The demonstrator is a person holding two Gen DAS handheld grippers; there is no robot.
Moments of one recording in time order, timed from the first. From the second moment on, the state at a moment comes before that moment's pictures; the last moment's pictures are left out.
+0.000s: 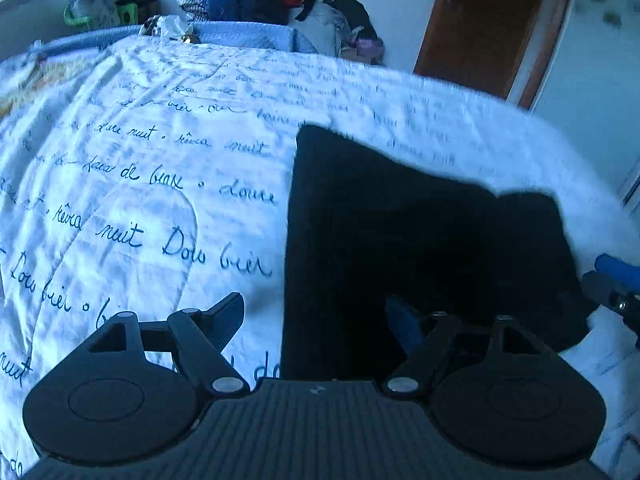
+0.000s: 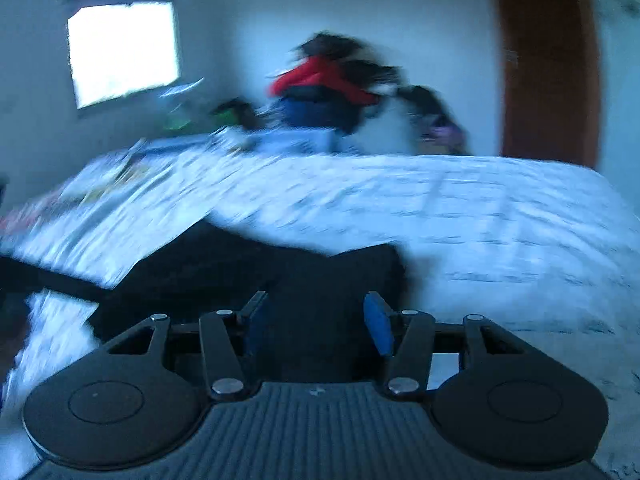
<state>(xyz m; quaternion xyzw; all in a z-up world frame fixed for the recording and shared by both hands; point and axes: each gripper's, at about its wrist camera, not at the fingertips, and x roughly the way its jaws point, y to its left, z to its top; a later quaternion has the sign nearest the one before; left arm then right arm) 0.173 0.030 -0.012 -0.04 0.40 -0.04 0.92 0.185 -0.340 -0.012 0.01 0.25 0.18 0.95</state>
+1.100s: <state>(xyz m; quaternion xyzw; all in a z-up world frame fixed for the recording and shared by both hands) 0.083 -0.020 0.003 0.03 0.36 -0.02 0.93 0.090 -0.304 0.029 0.07 0.33 0.13 0.93</state>
